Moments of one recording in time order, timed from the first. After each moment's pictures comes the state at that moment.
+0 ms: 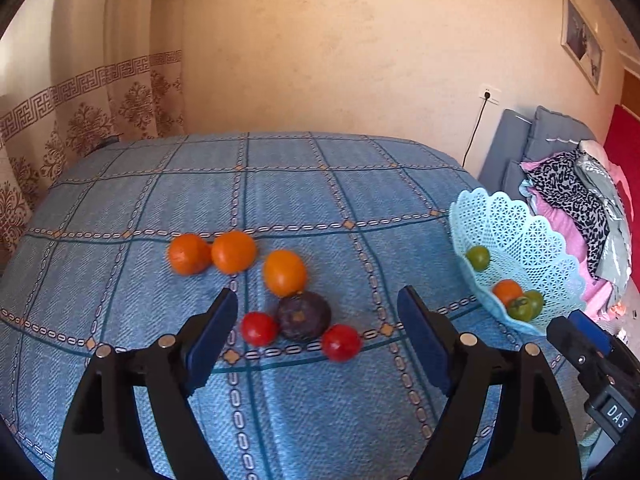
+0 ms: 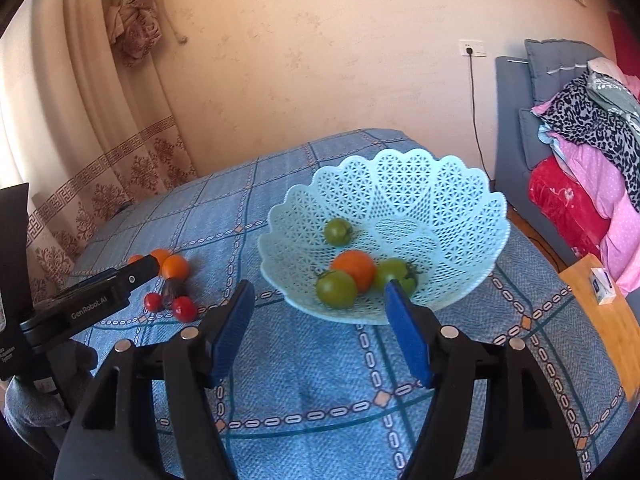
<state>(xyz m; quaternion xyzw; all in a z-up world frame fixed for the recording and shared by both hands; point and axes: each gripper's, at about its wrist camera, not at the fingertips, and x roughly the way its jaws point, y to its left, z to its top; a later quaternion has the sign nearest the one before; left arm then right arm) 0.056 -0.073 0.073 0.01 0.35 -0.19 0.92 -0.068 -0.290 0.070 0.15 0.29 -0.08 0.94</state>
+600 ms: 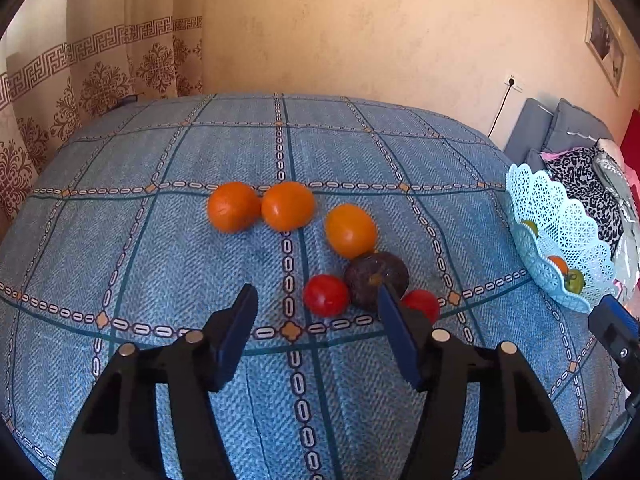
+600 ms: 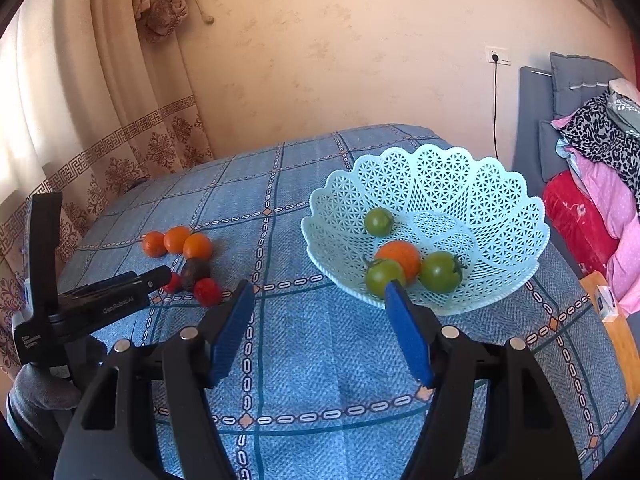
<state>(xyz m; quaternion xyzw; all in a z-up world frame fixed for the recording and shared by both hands) 0.074 -0.038 0.037 0.01 0.40 -0.17 0.90 -0.059 -0.259 0.068 0.12 0.30 -0.05 0.94</state>
